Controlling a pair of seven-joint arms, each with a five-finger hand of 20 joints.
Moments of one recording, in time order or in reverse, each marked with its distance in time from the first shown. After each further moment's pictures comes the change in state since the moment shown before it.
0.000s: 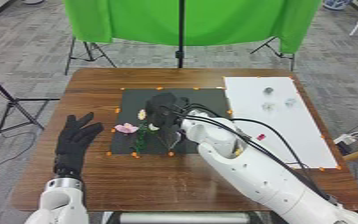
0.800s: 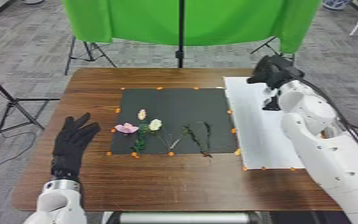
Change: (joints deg) left arm 1.0 -0.2 -0.8 -0.4 0.0 0.0 0.3; right arm -9.1 14.6 30.0 -4.5 6.9 -1.0 19.6
